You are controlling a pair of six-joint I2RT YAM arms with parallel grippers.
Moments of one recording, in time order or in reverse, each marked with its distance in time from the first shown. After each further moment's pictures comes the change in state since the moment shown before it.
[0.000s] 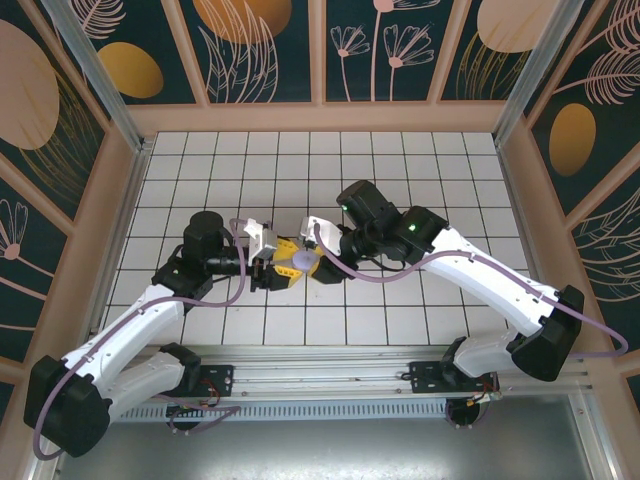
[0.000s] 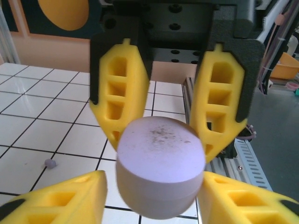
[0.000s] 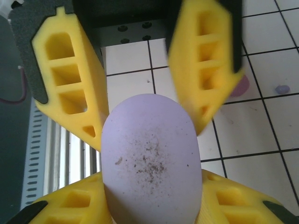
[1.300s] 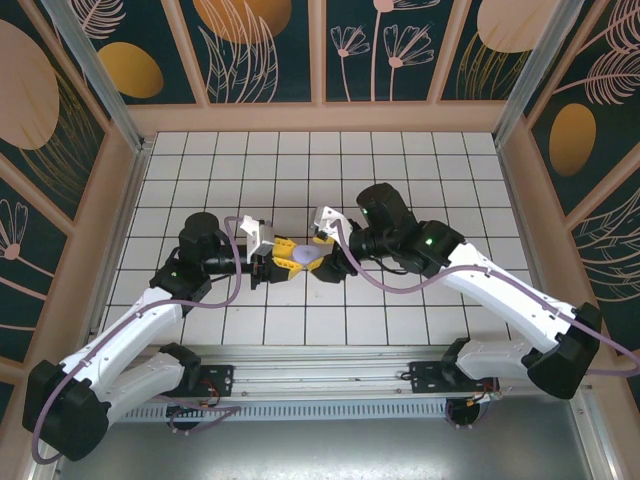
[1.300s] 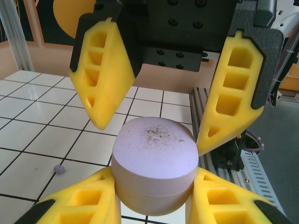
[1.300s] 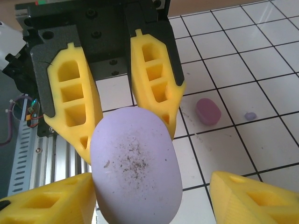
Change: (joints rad) left arm 0.000 -0.025 -0.012 0.061 -0.045 -0.069; right arm -0.043 -0.122 -0.162 0.267 -0.014 0.113
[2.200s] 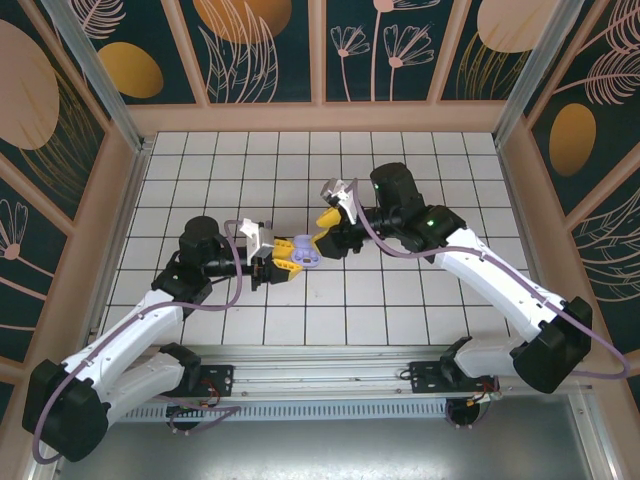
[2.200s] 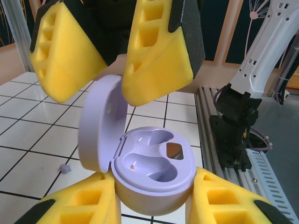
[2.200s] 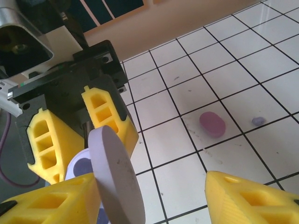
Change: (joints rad) left arm 0.001 -0.005 -0.042 0.060 -0.020 0.000; right arm -0.167 0.061 0.019 0.105 -0.212 0.189
